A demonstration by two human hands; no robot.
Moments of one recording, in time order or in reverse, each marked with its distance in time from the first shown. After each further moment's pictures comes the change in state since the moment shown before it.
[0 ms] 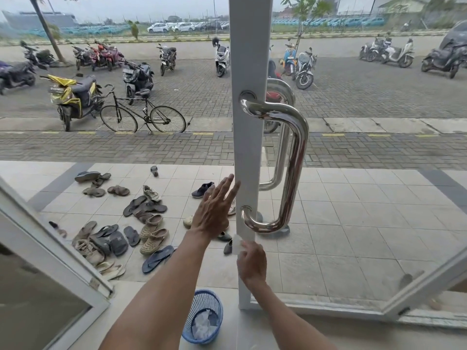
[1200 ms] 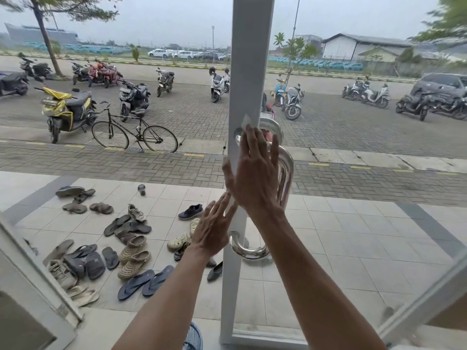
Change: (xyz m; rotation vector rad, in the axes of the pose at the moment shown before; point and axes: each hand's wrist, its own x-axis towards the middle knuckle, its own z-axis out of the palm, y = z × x) left_hand 0.022 0.025 -0.019 -0.002 0.129 0.004; right_hand 0.027 -0.235 -0.179 -0.489 0.717 -0.886
